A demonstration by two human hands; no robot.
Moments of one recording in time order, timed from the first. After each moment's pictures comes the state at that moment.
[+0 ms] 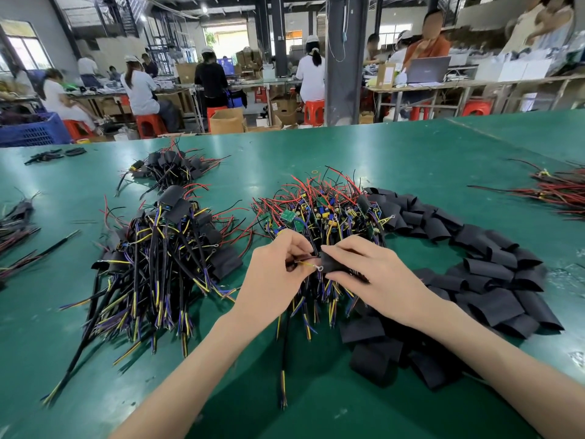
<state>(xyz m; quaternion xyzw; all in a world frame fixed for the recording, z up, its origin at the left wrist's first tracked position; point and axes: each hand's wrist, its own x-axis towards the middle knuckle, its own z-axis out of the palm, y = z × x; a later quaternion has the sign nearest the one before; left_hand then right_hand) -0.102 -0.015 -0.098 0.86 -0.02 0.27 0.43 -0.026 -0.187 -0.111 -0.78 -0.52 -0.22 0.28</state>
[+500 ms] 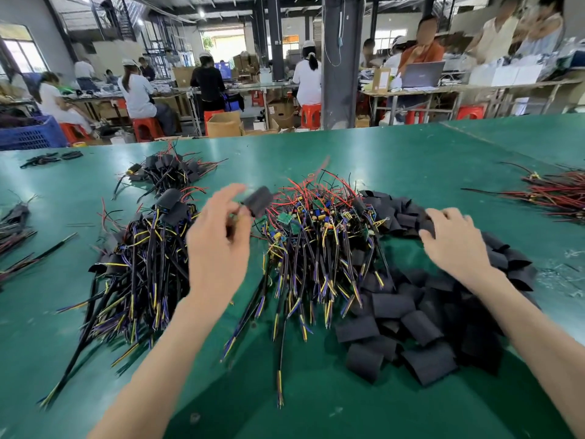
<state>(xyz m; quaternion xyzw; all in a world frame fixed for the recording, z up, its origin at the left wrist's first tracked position) -0.104 0.026 -0.071 0.80 0.02 0.53 0.27 0.066 -0.269 -0.115 -0.97 -0.09 -0.19 0.13</state>
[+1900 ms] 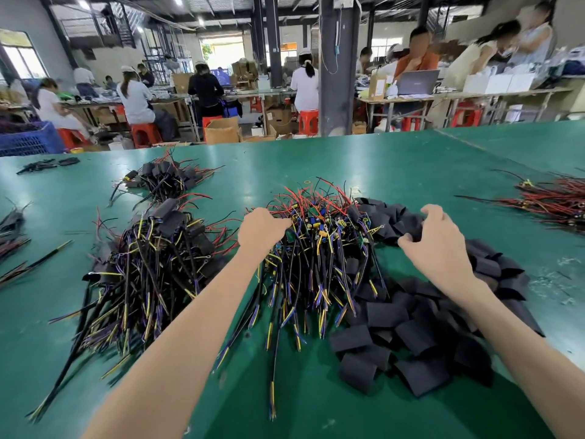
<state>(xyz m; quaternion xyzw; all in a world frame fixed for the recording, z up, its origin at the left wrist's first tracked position) 0.012 0.018 -0.074 0.90 0.29 0.14 0.31 0.055 -0.246 -0.106 -0.93 -0.08 -0.26 0.26</state>
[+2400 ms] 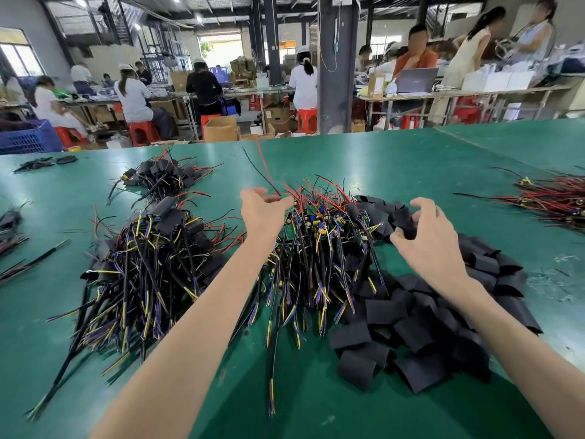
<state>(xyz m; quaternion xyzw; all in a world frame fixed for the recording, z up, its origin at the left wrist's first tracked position) 0.005 0.001 -0.060 0.69 0.24 0.30 0.61 0.049 -0.239 -0.107 -0.90 -0.13 -0.28 0.32</state>
